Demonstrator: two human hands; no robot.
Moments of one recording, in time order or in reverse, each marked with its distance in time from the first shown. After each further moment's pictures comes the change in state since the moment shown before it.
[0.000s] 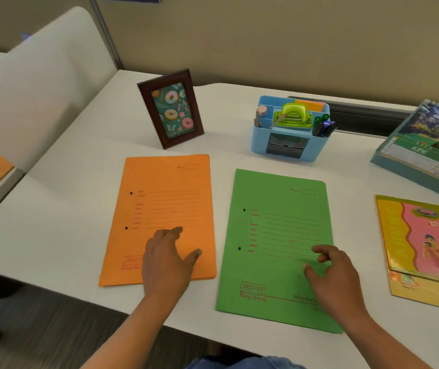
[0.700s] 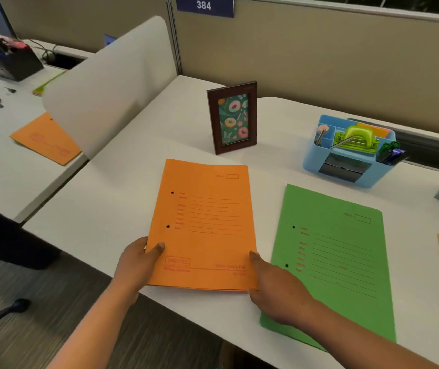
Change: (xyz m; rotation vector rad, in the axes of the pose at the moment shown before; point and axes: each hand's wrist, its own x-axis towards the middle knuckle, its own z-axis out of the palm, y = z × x) left_hand 0.024 -0.106 -0.100 -0.476 -0.139 -0.503; right_hand -0.027 -0.142 0.103 -0.584 -0.727 -0.505
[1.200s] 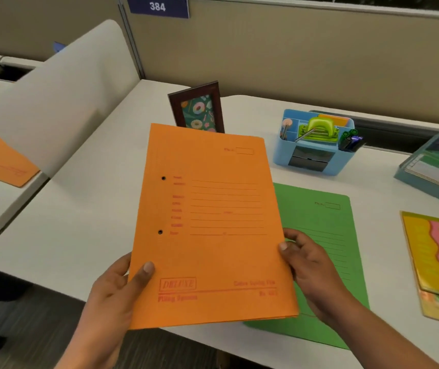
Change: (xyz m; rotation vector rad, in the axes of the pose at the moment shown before) left_hand -0.091 0.050 -0.006 -0.503 -0.299 0.073; right_hand -0.042 0.035 -0.039 1.368 0.438 0.180
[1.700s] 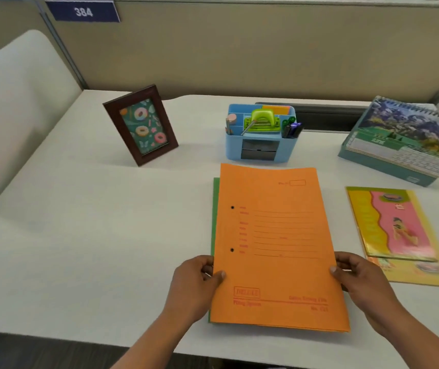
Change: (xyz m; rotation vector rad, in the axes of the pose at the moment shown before) left_hand 0.058 -0.072 0.140 0.802 -0.239 0.129; right_hand -0.034 0.068 -0.170 -0.213 0.418 0.067
